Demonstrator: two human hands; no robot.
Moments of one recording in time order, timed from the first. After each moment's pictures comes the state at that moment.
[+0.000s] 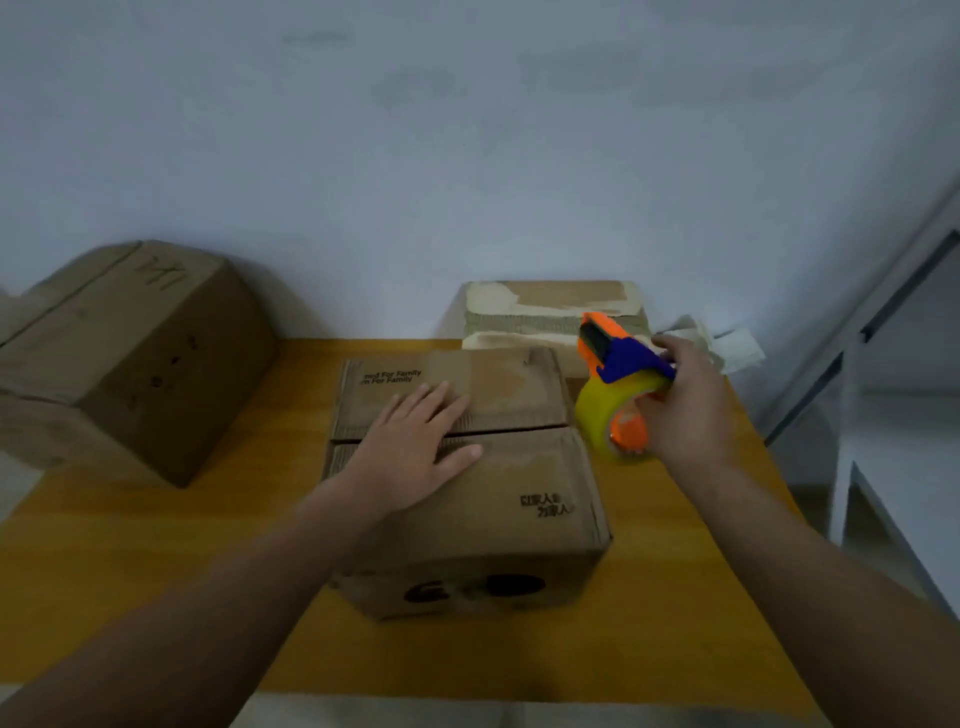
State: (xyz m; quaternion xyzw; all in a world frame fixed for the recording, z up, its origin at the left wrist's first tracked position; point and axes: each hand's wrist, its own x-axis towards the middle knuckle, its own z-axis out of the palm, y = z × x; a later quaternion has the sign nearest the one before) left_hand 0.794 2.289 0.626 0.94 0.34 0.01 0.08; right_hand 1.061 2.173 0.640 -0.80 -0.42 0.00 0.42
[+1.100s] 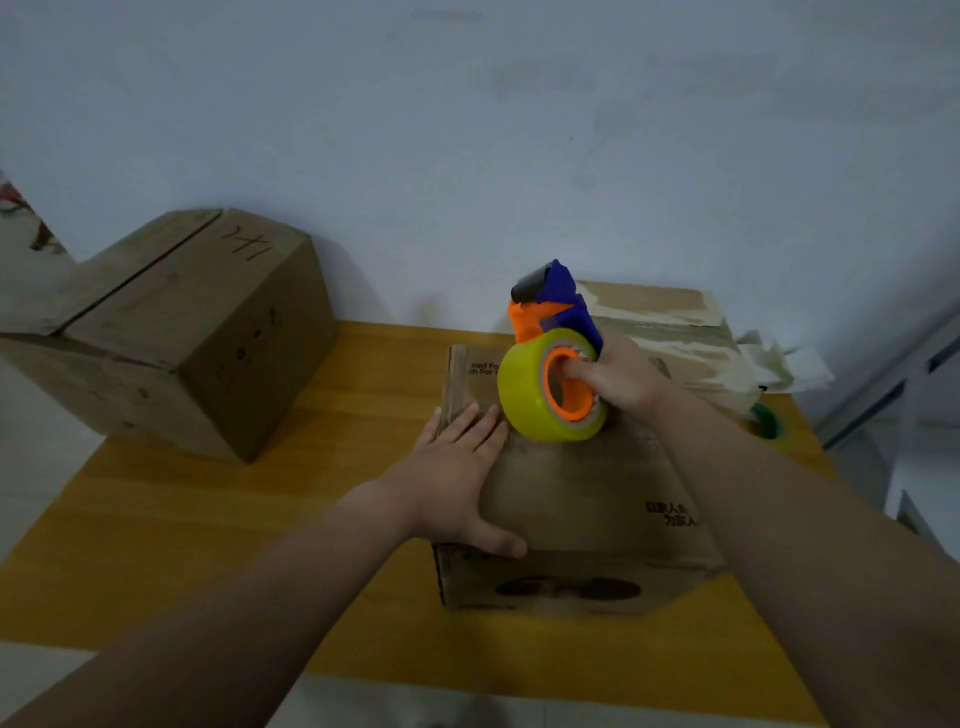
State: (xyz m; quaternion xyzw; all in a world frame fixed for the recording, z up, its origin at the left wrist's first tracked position) left_hand 0.703 2.315 0.618 0.95 0.27 -0.08 0.11; right_hand 0.932 2.288 0.675 -0.67 -0.53 0.33 0.40
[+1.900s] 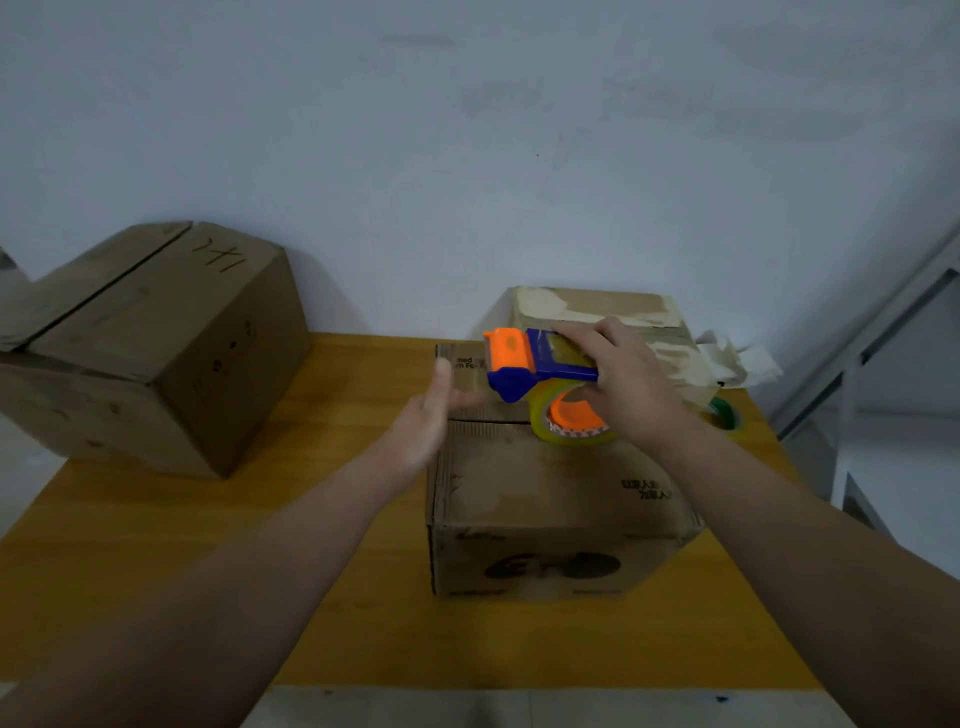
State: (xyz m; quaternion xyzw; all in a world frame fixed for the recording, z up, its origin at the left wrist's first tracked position) left_hand 0.708 2.322 0.648 0.71 0.41 0.19 0.53; right_hand 0.928 2.242 0.684 -0.72 -0.66 -0.05 0.24
